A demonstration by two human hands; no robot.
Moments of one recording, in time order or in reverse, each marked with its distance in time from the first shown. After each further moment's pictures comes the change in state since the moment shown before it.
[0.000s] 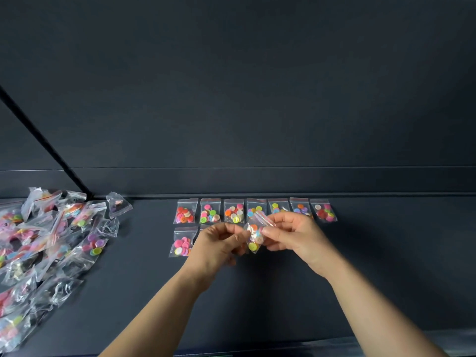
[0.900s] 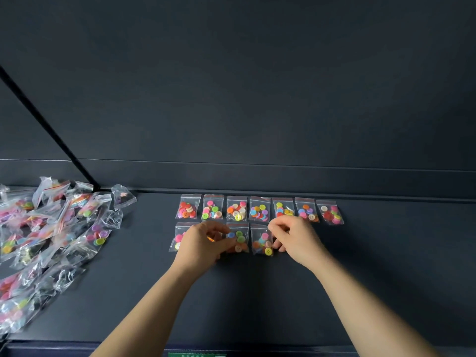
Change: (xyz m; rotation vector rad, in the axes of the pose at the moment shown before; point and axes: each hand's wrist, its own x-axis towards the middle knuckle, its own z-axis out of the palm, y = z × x) left_hand 0.008 -0.013 -0.017 0.521 0.270 0.086; right_hand 0.029 0.033 -0.008 -0.529 0.112 -0.036
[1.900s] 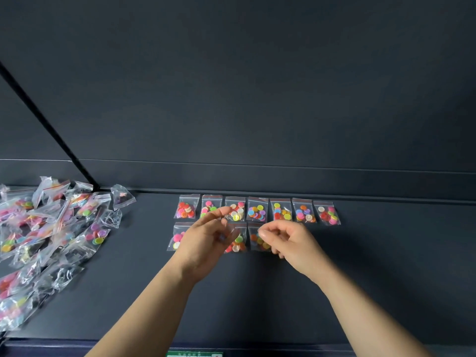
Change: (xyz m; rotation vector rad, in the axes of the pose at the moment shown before) left_hand -0.003 0.026 0.006 -1.095 -0.184 -0.254; right_hand -0.026 -0.014 -0.005 0.235 -0.085 -0.061
